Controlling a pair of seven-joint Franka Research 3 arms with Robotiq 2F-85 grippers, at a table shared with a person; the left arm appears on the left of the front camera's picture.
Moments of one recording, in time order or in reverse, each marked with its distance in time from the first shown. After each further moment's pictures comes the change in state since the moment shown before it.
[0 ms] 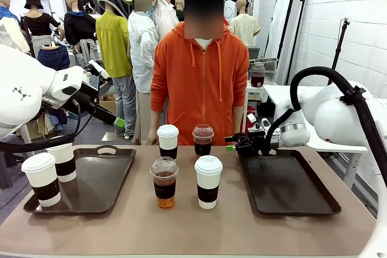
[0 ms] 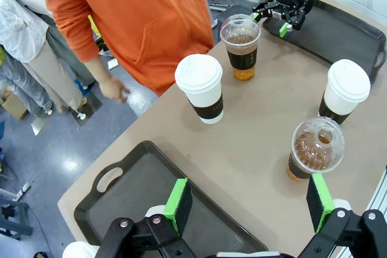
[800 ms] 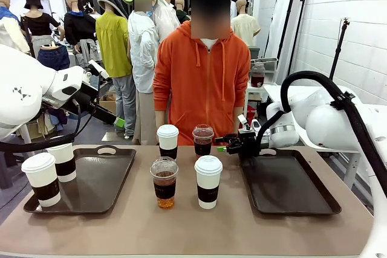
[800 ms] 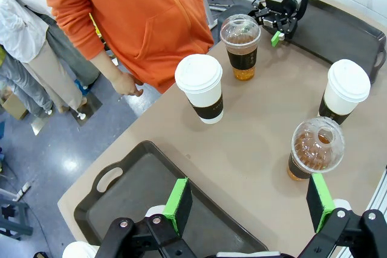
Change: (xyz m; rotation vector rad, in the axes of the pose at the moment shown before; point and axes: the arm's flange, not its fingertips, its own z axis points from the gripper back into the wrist) left arm 0.000 0.000 0.000 0.000 0.000 0.000; right arm 0.000 -0.010 -0.041 0.048 -0.011 0.029
